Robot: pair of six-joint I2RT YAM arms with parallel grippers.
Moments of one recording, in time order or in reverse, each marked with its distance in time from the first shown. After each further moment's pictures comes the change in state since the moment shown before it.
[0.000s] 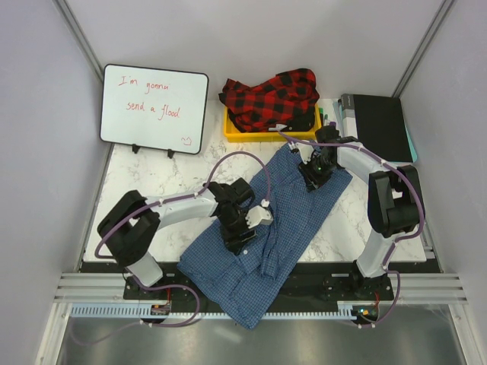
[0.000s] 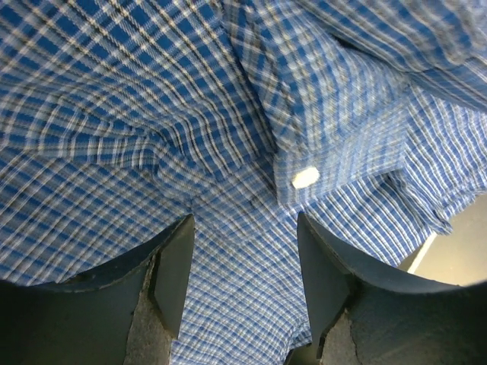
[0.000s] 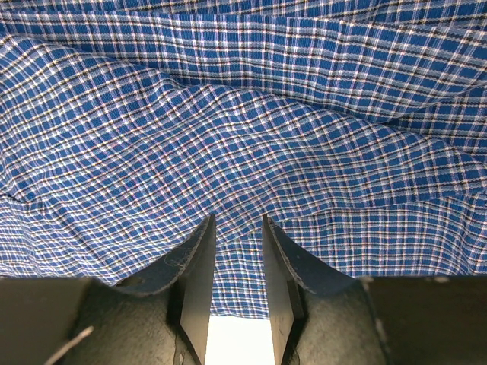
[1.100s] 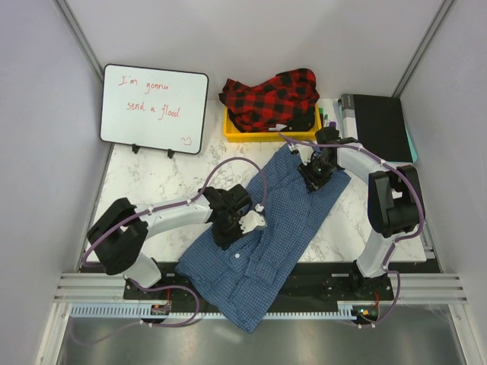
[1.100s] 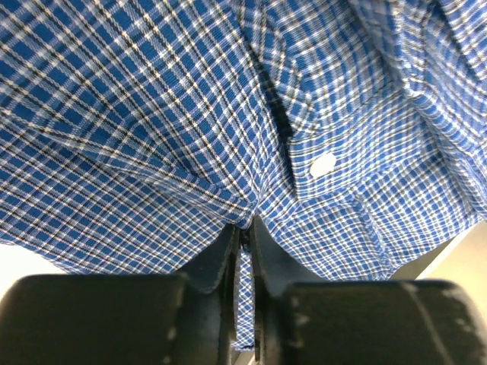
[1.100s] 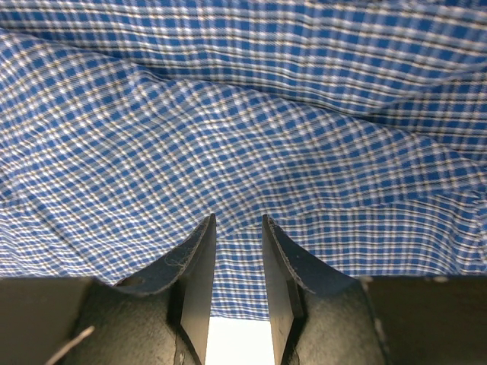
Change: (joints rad) left arm -0.050 -0.074 -0.040 -0.059 -0.190 -0.048; right arm 0.000 0.000 -0.012 0.006 0.000 -0.014
